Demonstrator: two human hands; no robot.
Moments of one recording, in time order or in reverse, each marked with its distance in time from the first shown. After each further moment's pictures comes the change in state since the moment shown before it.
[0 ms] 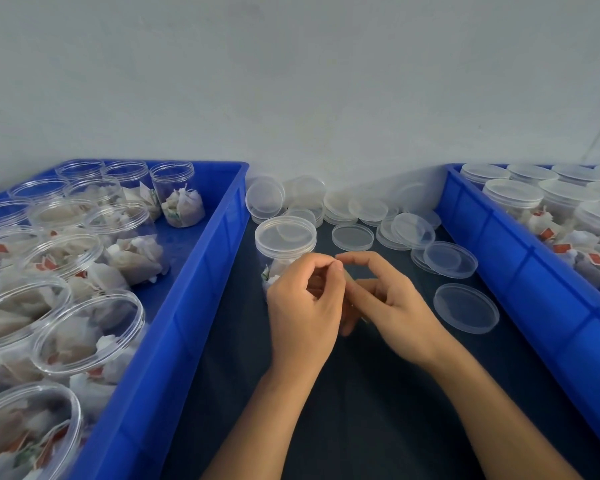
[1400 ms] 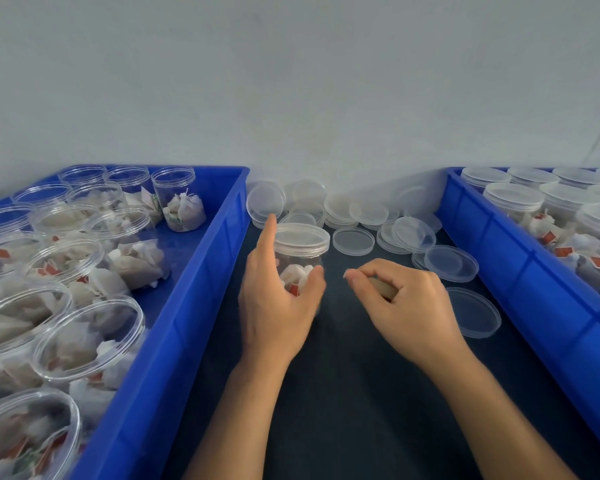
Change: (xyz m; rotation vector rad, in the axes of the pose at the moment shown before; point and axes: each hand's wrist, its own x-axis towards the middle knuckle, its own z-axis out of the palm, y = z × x) left_hand 0.016 -0.027 -0.023 0.174 -0.048 -0.148; right_hand -0.001 -0.007 -0.002 -0.565 0.379 -0.035
